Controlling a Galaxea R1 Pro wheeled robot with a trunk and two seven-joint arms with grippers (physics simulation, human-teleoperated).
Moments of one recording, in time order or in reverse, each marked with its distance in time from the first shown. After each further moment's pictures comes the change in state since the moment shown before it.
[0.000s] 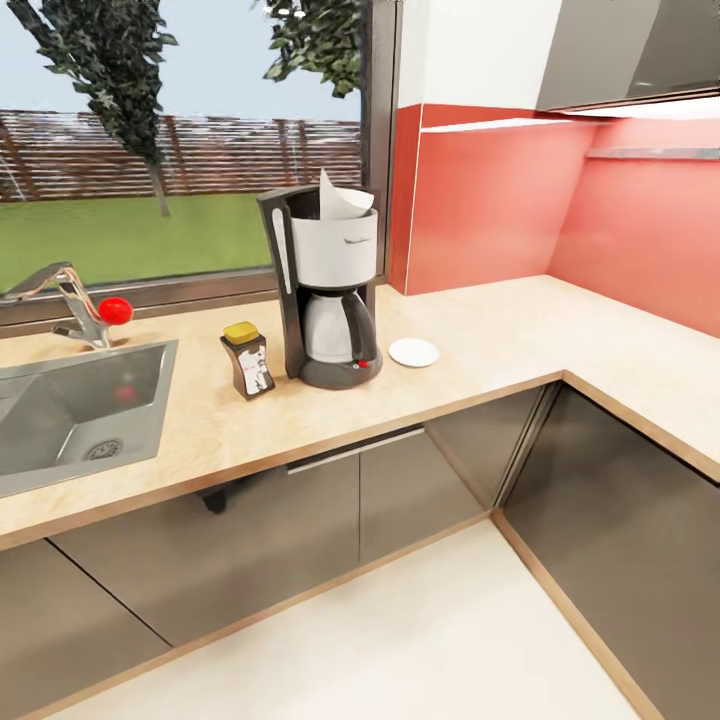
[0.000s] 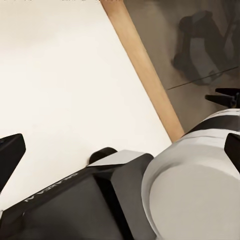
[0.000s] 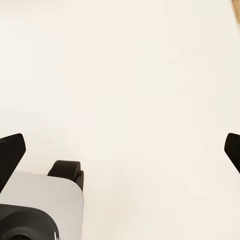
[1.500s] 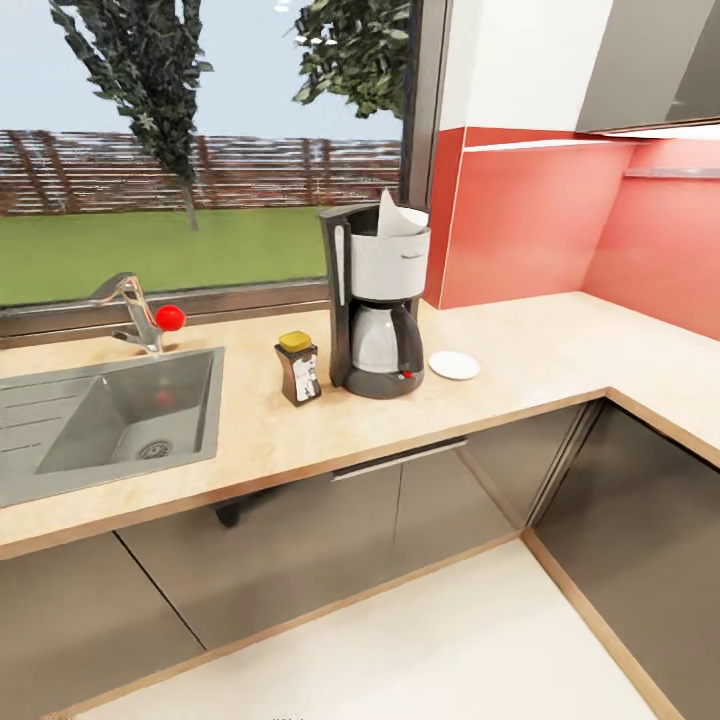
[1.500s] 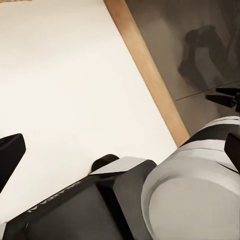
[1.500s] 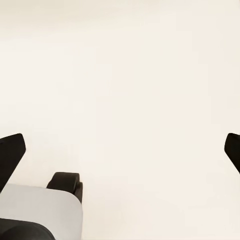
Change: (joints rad) left arm 0.000 0.000 0.000 0.001 0.000 0.000 0.001; right arm 0.000 0.000 0.001 0.000 0.000 -0.001 -0.001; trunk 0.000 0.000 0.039
